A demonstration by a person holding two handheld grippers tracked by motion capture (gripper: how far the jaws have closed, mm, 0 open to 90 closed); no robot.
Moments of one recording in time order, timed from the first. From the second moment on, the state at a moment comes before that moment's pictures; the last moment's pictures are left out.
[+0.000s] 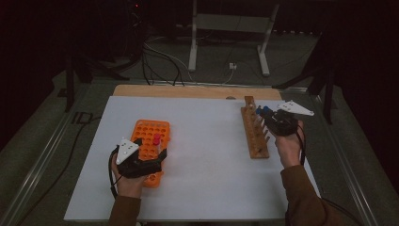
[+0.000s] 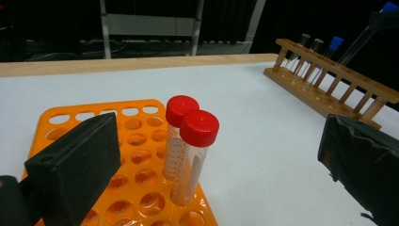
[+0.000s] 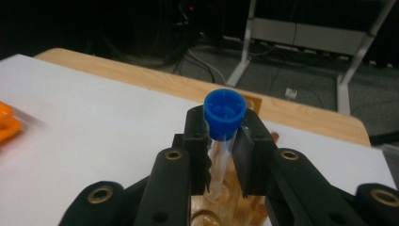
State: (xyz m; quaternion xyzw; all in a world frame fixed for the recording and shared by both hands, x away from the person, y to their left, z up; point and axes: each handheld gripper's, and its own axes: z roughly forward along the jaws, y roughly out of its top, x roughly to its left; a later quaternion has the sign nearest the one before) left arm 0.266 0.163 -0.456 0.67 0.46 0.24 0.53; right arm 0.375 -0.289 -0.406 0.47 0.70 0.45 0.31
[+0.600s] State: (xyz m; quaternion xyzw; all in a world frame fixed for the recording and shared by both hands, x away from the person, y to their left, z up) left arm 0.257 0.147 -0.437 0.67 0.43 0.29 0.53; right arm 0.339 -0.275 -0.415 0.44 0.71 0.50 0.23
